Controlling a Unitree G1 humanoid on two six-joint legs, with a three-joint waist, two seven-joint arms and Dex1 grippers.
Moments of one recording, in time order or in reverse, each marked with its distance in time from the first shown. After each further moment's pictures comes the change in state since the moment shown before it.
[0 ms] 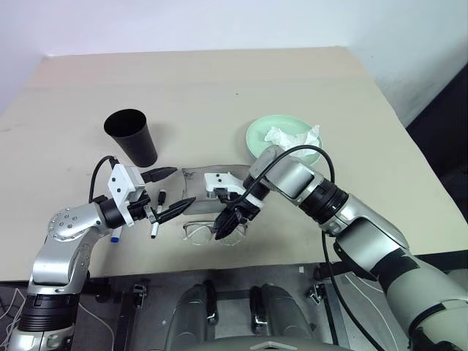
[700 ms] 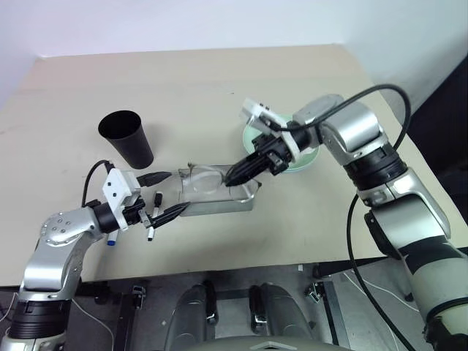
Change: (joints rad) left arm 0.085 0.041 0.057 -0.029 0.000 0.001 -0.001; right arm -0.162 -0.198 -0.261 0.088 0.277 -0.074 0.075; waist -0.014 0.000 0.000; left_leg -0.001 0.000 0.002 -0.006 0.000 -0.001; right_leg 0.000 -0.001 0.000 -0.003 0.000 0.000
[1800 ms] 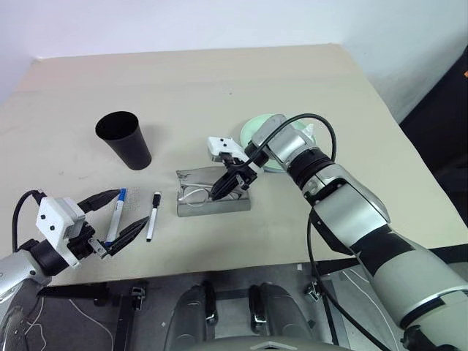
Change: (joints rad) left arm 0.339 0.000 0.307 -0.238 -0.104 0.061 0.108; right arm -0.104 0.367 0.062 0.686 -0.447 -0.563 0.003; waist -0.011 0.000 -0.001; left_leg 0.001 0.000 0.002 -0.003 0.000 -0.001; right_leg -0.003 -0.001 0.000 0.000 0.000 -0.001
